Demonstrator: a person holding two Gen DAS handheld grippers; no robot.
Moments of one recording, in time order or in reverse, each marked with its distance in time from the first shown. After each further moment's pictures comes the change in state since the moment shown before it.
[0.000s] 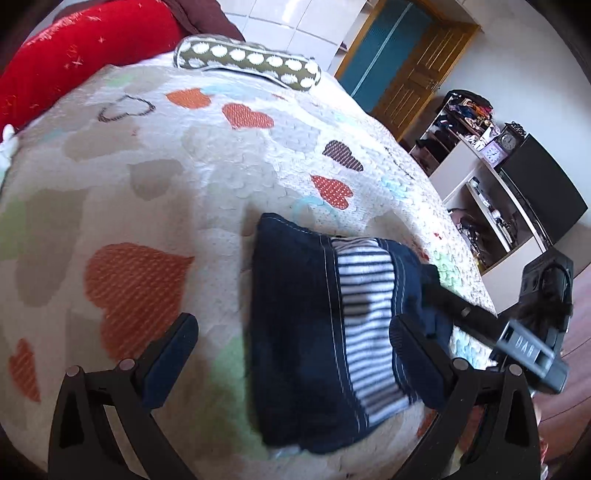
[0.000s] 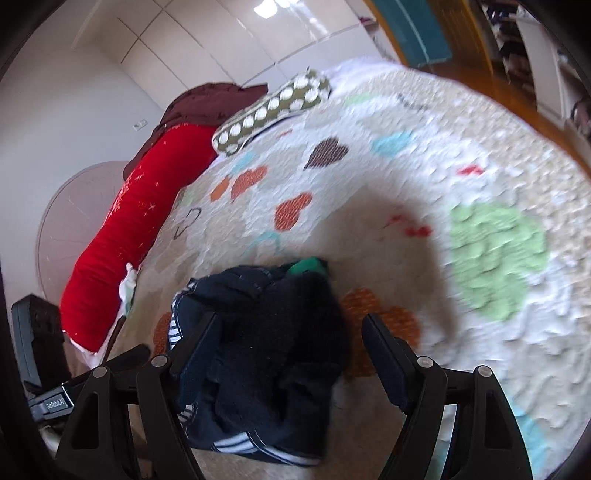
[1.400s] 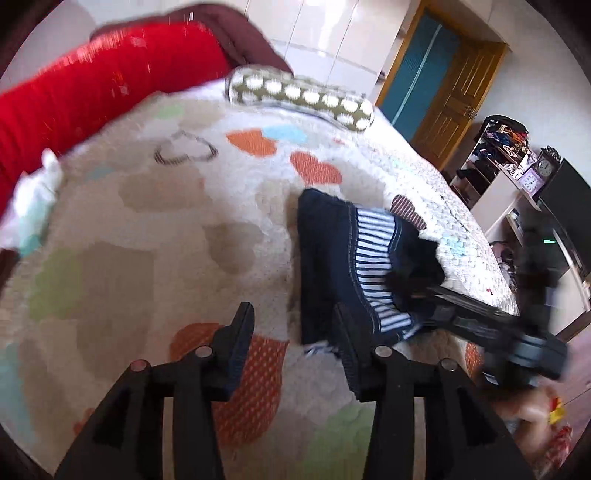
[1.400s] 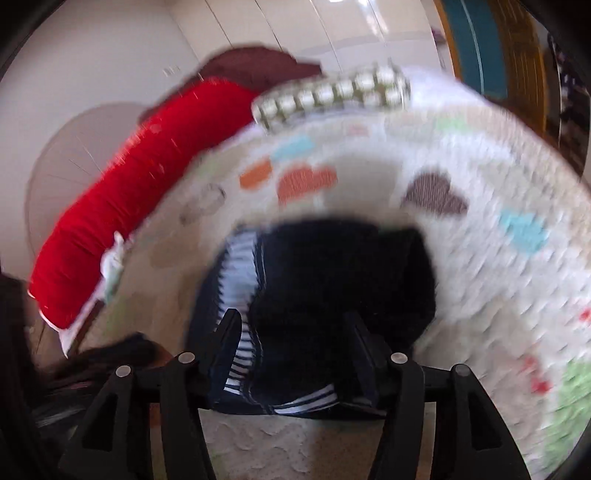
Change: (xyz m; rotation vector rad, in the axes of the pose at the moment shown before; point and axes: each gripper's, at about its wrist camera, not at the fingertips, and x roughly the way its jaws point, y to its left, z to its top) left arm -0.031 0.039 0.035 -0.027 -0.152 0.186; right arm 0.120 0.085 0.069 -0.242 0.119 -0.061
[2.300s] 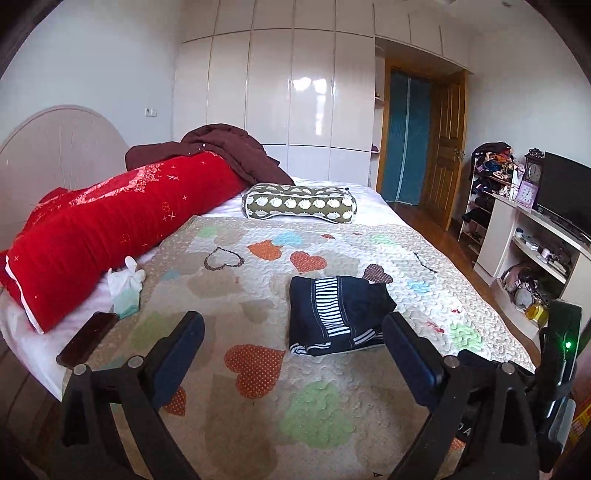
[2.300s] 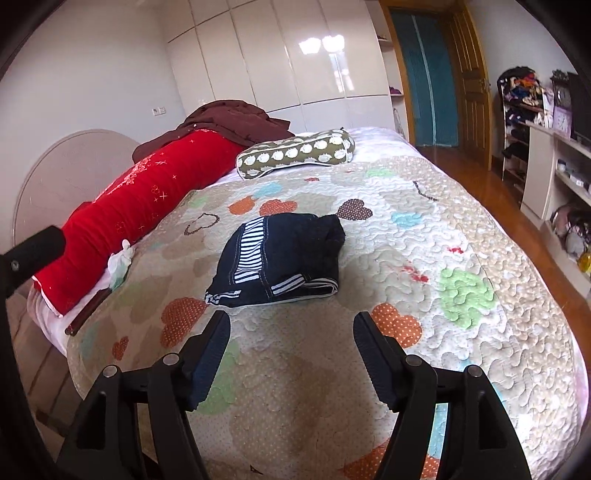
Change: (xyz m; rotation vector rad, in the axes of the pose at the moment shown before) left arm -0.167 -0.070 -0.053 0.152 -0.371 0.143; right arm -0.170 0.040 -0.117 -0.035 -0.285 -0.182
